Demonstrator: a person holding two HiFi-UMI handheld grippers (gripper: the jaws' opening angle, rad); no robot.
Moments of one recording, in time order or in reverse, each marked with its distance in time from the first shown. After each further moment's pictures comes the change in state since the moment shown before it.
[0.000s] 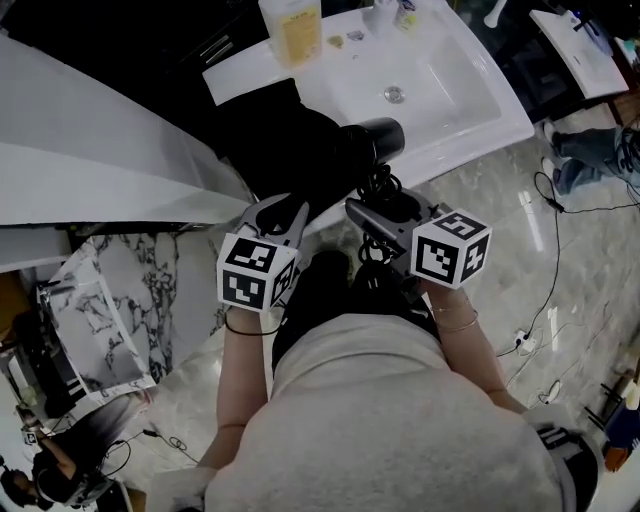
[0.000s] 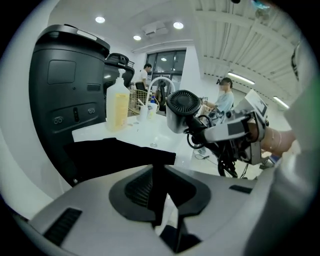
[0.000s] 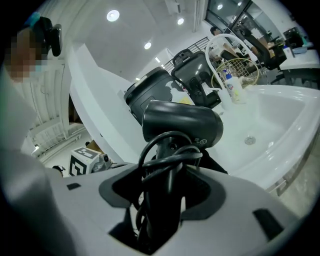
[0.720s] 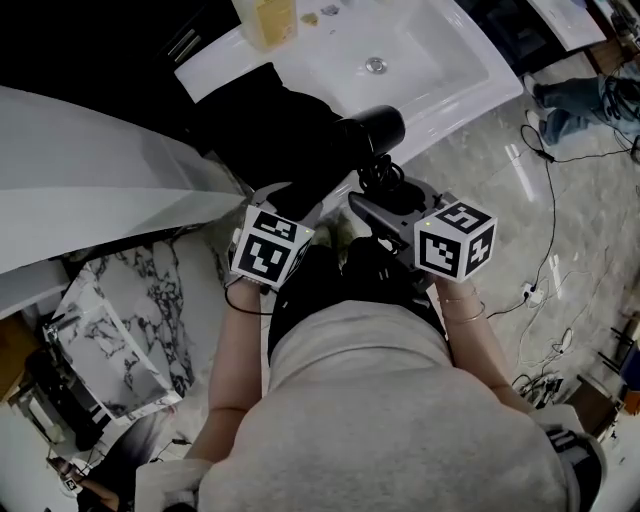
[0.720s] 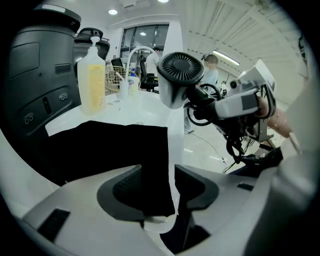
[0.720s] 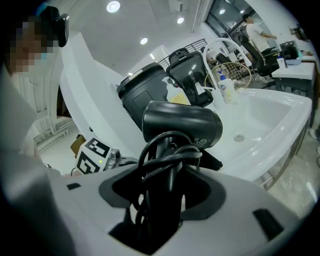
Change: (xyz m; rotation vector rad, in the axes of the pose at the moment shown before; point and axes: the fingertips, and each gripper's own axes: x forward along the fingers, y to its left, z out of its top) left arm 0.034 0.002 -0.047 0.161 0.265 -0.176; right arm 0.004 0.003 -0.020 -0.004 0.033 -0.138
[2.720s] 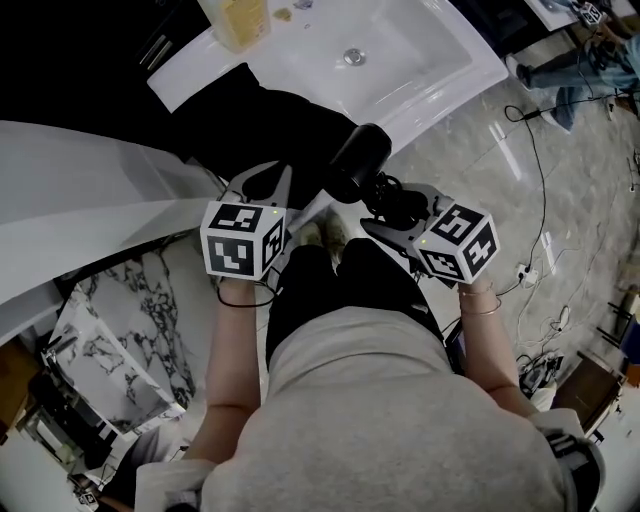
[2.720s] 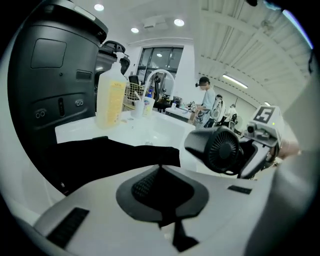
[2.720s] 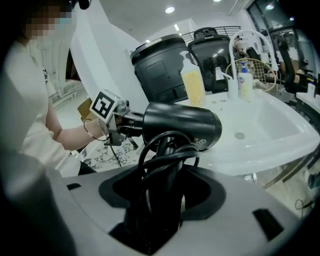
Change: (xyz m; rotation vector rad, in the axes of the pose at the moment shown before) left arm -0.006 0.034 0.053 -0.151 -0.225 0.036; right arm -0.021 -0.024 -0.055 -0.272 0.311 0.007
